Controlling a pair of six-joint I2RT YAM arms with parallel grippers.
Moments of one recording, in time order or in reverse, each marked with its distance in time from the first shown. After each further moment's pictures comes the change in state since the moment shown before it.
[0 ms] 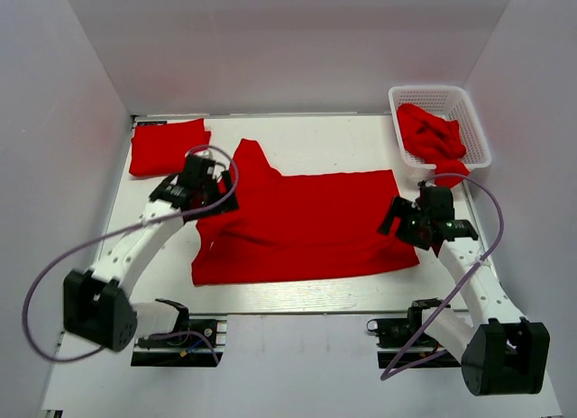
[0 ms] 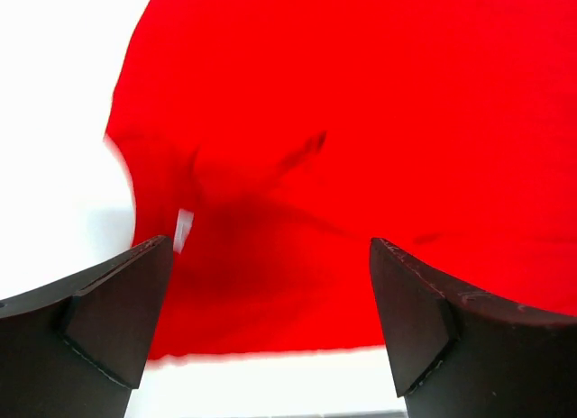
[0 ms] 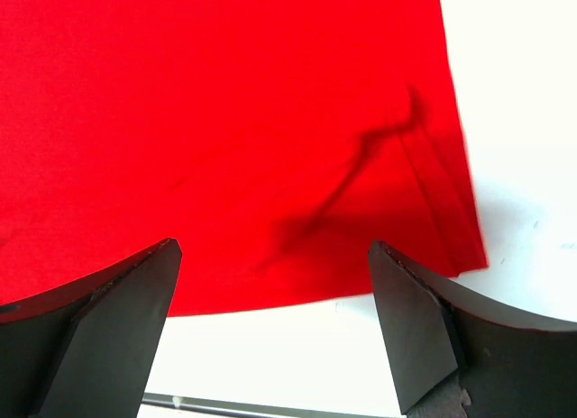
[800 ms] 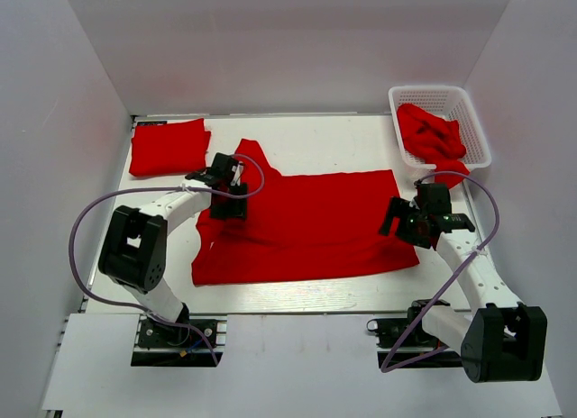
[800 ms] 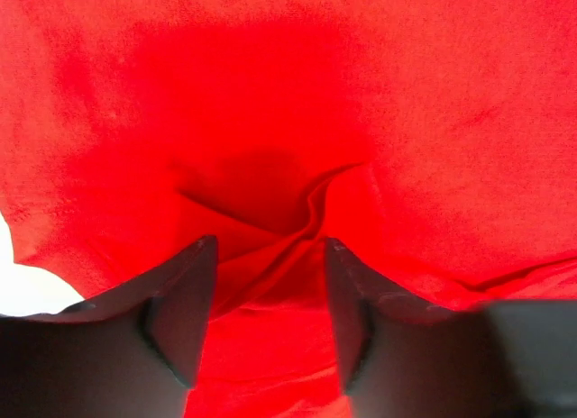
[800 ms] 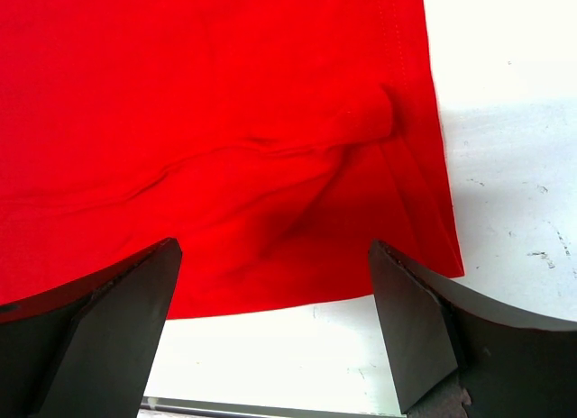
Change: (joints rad) left arm -0.016 0.432 0.070 0.158 0.100 0.235; right arm -0.001 0.079 0.036 -0.006 0.023 -0.067
